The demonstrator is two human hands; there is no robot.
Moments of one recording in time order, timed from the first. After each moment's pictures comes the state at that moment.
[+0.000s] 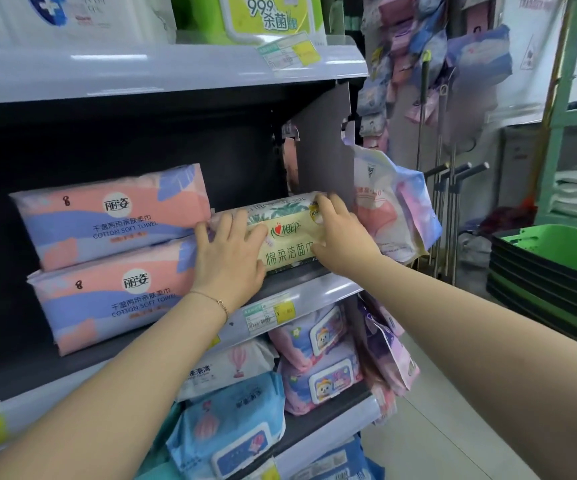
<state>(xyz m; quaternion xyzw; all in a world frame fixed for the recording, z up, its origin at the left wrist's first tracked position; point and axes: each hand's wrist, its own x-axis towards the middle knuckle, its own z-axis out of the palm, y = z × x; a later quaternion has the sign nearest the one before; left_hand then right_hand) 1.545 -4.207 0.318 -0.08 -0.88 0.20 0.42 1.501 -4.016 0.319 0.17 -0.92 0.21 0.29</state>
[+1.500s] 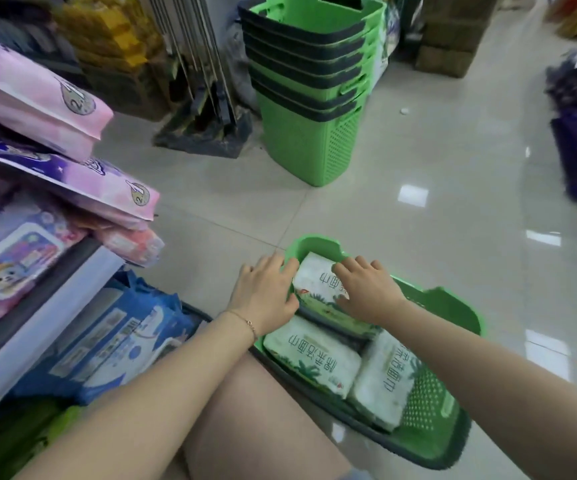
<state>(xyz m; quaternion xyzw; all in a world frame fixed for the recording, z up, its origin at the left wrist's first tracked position) 1.653 -3.875 -0.017 -0.46 -0.88 -0.01 -0.04 1.751 -3.698 -0.065 -0.09 -0.99 0.01 -0.08</state>
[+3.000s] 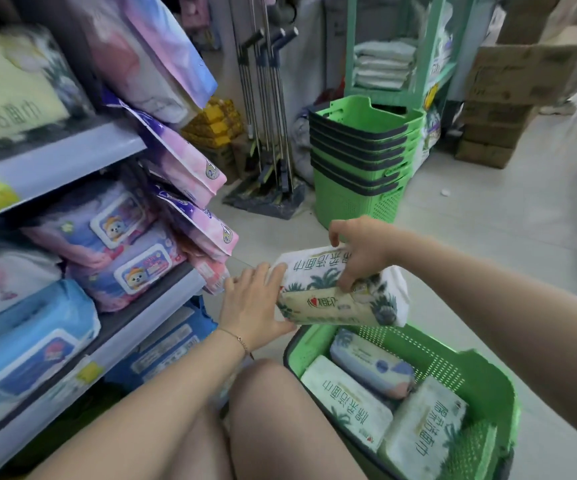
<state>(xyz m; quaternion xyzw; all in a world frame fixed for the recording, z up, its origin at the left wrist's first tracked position) 1.654 -3.960 0.057 -0.36 -0.93 -0.01 0.10 1.700 -3.744 0.156 -0.03 -0.99 0.11 -0.11</state>
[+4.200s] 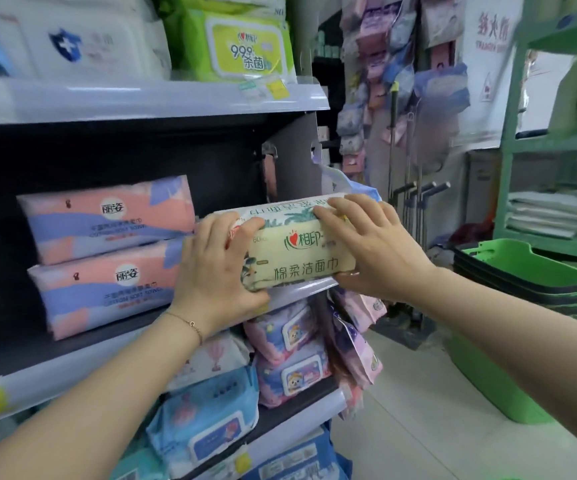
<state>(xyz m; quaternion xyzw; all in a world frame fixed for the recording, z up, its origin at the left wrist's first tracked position) 1.627 -4.181 0.326 -0.21 -0.84 0.00 0.50 1.616 -3.928 0.336 0.28 -0.85 -0.06 0.45</state>
